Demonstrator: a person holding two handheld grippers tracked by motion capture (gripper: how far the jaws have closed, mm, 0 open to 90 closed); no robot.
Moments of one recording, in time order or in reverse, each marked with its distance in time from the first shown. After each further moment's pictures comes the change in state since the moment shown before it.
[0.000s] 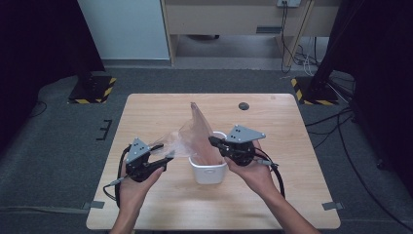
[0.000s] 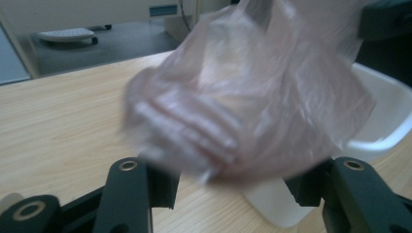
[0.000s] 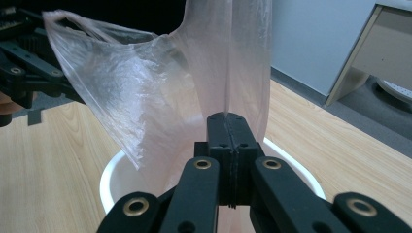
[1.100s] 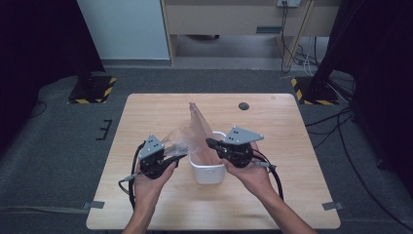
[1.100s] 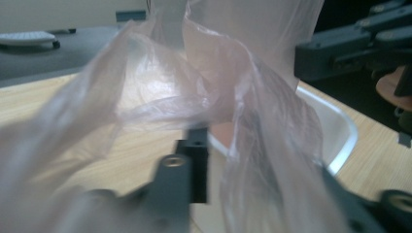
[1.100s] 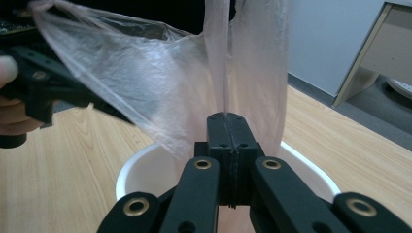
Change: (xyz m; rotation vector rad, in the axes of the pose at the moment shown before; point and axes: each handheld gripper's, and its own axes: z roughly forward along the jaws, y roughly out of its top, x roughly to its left) left arm -0.025 0.014 0.017 -0.020 -0.102 -0.028; right arm 0.006 -0.001 0.002 -0.008 0.022 0.014
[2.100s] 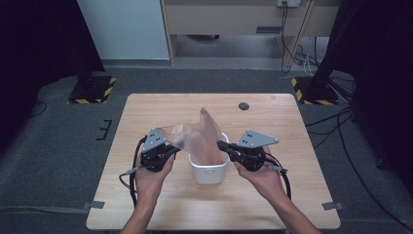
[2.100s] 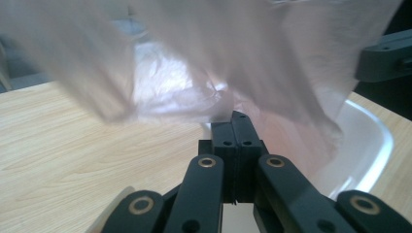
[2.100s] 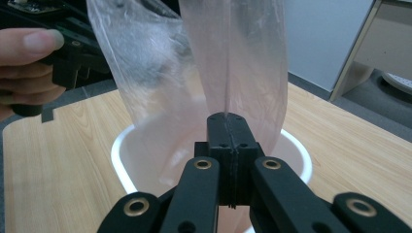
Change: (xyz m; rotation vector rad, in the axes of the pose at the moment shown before) left arm 0.009 0.011 0.008 0.063 0.064 0.030; right arm -0.012 -0.014 -0.027 -0.005 -0.010 0.026
